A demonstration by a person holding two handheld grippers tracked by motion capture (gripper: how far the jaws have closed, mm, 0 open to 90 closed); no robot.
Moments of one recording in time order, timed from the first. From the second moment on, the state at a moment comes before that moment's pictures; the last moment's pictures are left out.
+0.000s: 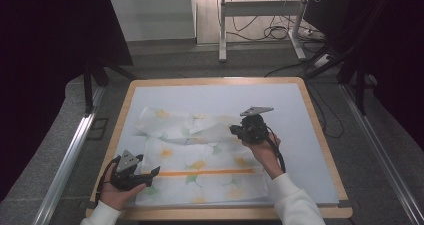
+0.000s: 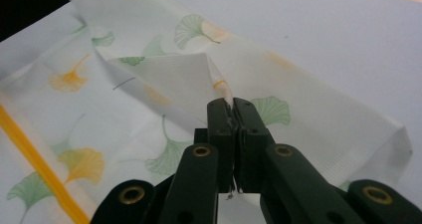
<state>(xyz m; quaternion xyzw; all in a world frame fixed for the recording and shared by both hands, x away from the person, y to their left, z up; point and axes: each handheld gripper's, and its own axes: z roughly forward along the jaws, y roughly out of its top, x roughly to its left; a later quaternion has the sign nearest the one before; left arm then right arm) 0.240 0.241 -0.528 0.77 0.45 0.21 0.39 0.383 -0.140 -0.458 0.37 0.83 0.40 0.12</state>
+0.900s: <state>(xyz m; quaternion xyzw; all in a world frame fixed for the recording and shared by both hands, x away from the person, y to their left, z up) 0.241 0.241 -0.529 0.77 0.45 0.21 0.39 0.434 -0.164 -0.464 0.42 0.79 0.42 0.12</state>
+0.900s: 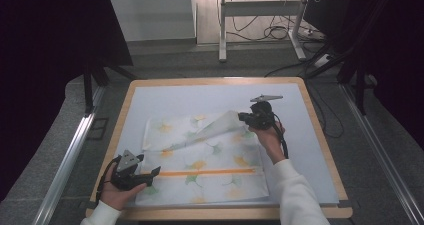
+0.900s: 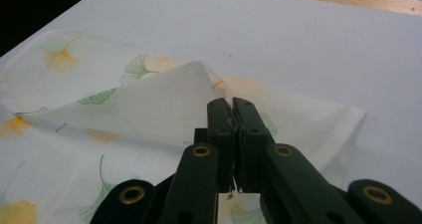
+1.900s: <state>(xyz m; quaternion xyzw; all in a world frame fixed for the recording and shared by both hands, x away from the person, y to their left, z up) 0.241 0.239 -0.529 0.78 0.44 0.19 0.41 0.501 -0.173 -0.473 0.50 0.75 0.41 0.11</state>
